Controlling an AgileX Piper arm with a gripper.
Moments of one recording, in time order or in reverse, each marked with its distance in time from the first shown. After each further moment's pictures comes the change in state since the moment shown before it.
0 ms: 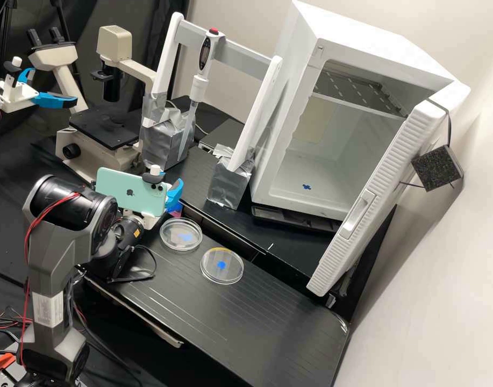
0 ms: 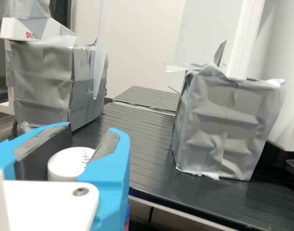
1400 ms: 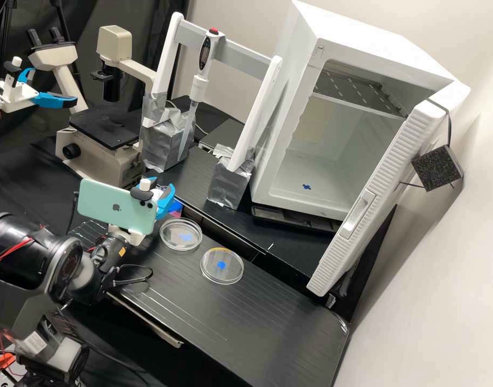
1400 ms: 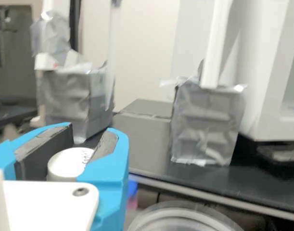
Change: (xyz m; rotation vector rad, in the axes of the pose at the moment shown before) arm -0.077 0.012 -0.007 0.071 0.050 0.006
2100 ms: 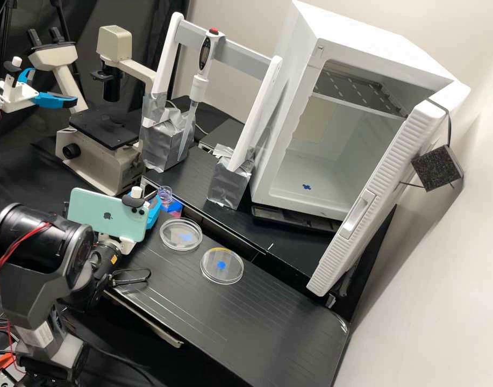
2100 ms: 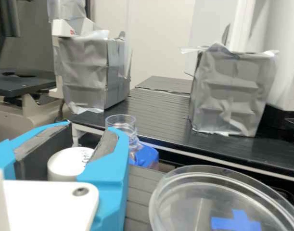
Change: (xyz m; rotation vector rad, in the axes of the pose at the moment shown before) arm -0.001 -0.017 0.006 0.009 -0.026 -0.067
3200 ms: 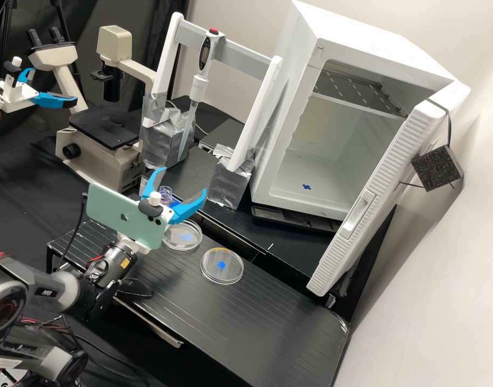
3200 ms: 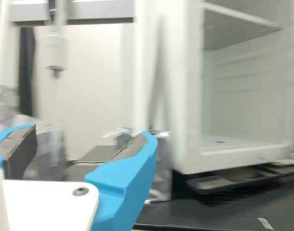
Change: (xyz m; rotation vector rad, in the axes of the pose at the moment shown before) arm -0.028 0.068 0.002 0.060 0.025 0.377
